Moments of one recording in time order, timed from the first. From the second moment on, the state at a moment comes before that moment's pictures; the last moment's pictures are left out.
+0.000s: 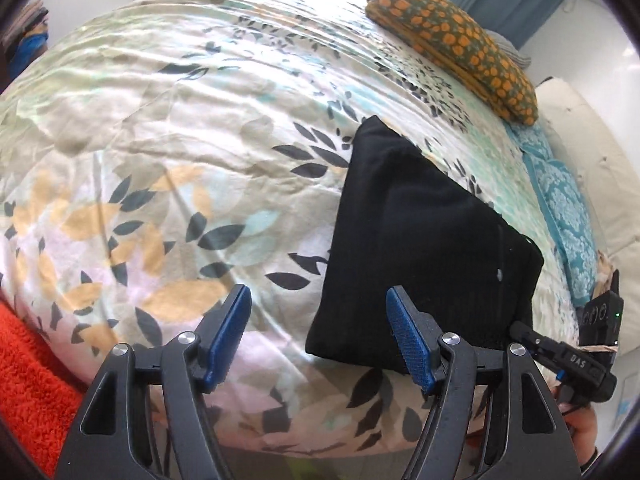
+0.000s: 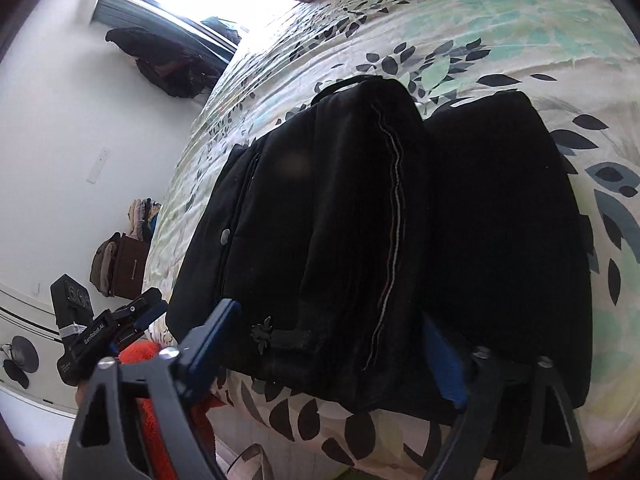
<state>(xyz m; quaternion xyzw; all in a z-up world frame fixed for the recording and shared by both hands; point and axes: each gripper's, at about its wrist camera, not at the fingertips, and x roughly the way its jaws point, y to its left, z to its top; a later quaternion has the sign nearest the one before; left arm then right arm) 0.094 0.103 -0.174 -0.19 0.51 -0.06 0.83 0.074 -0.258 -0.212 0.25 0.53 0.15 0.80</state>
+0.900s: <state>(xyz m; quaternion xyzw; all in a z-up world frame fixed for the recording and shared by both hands) 0.089 0.012 -0.140 -0.01 0.47 -0.14 0.87 0.010 -0.423 -0.190 0.33 0.44 0.01 0.84</state>
